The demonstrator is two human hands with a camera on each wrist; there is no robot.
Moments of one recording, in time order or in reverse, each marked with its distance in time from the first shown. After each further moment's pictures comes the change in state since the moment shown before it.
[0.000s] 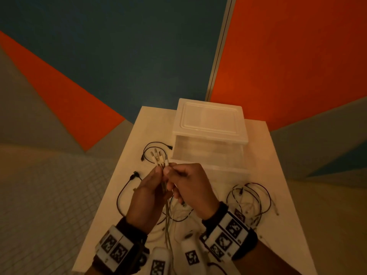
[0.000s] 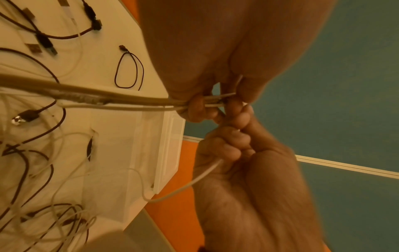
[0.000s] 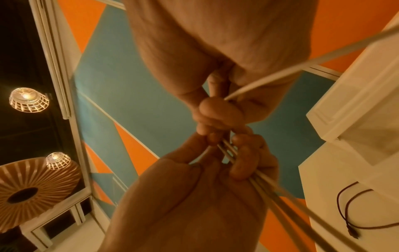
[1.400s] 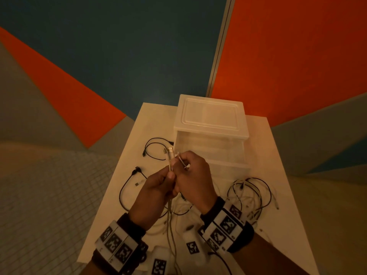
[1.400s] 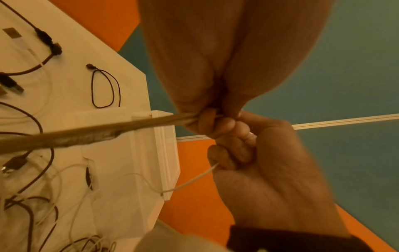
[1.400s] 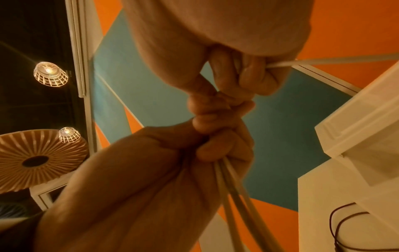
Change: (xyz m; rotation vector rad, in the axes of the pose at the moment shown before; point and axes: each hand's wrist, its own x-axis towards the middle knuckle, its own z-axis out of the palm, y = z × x) left_hand -0.010 -0.007 -0.008 0.387 -0.089 0.047; right_hand 0.002 0.010 0.006 -0.166 0.255 -0.094
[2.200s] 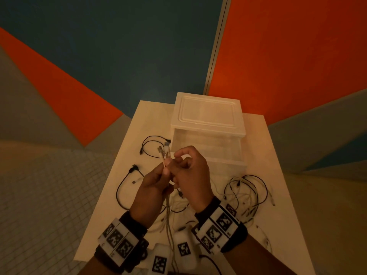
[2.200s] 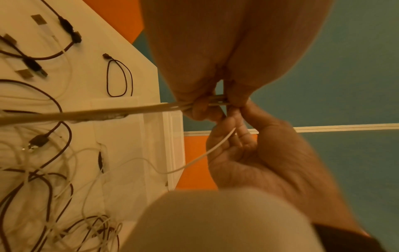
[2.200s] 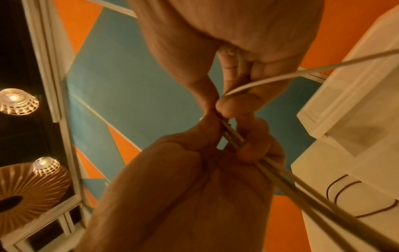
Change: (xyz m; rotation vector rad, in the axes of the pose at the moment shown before) left_hand 0.000 -0.009 0.005 -0.043 0.096 -0.019; right_hand -0.006 0.002 0.000 0.179 0.073 0.045
